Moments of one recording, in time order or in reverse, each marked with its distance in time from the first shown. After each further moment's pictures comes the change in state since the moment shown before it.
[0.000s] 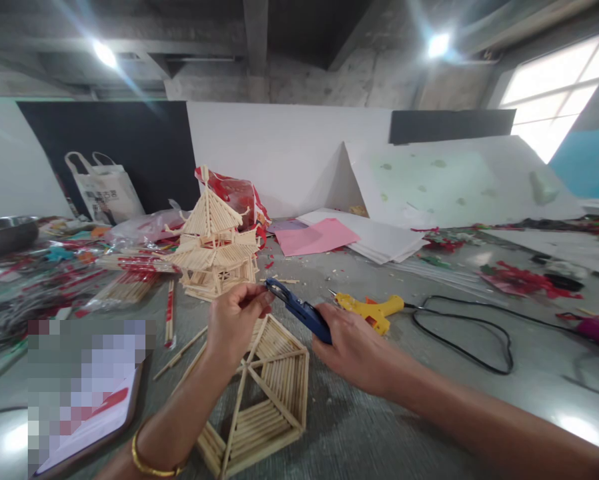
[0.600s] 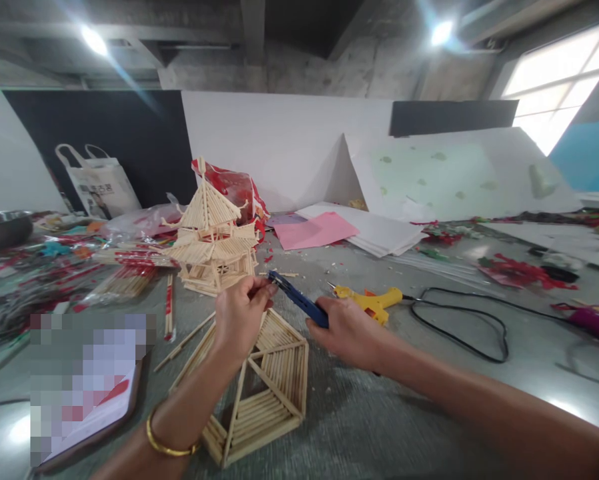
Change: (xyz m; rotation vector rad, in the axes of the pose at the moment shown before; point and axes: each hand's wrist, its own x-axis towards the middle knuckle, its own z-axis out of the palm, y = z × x) left_hand 0.000 0.002 0.006 0.254 0.017 0.045; right_hand 0.012 0.007 0.010 0.063 -0.018 0.082
